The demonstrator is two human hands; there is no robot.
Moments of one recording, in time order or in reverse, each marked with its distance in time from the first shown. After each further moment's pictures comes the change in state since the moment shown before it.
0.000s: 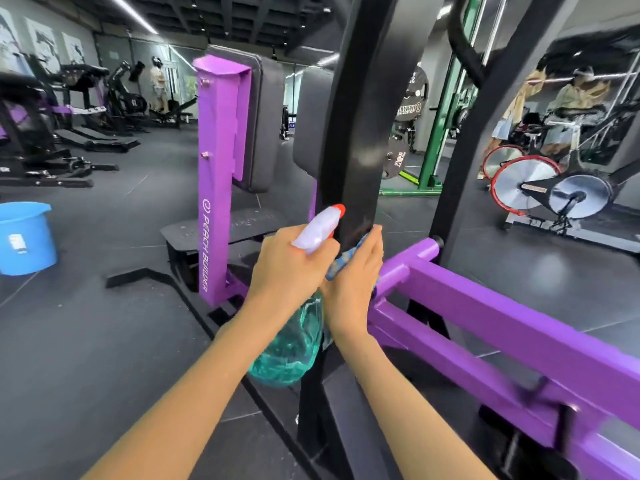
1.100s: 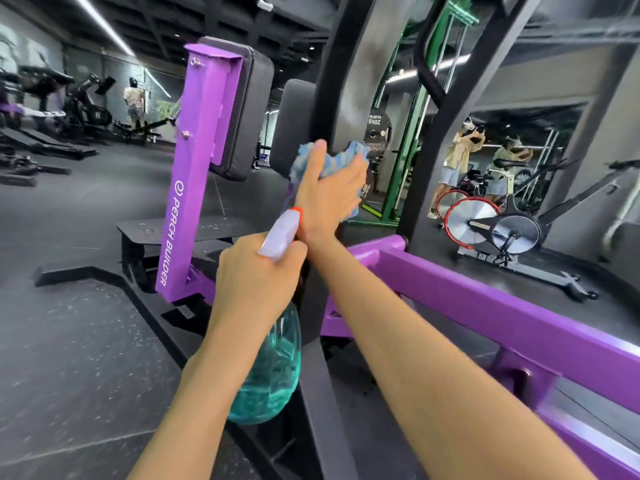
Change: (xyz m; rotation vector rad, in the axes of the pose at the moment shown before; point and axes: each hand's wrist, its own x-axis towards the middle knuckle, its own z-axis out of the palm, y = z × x) left_hand -0.080 -0.060 0.017 -0.129 0.152 -0.013; right_hand 0.028 -0.047 0.010 0.222 0.336 0.026
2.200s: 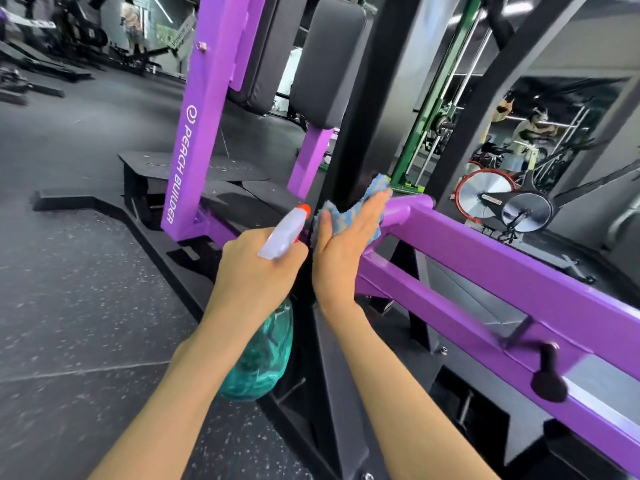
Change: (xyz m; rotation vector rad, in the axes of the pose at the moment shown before) left_hand -0.004 -0.082 -0.001 -0.049 -0.096 -0.169; right_hand -0.084 0.138 -0.034 -0.230 -0.309 -0.228
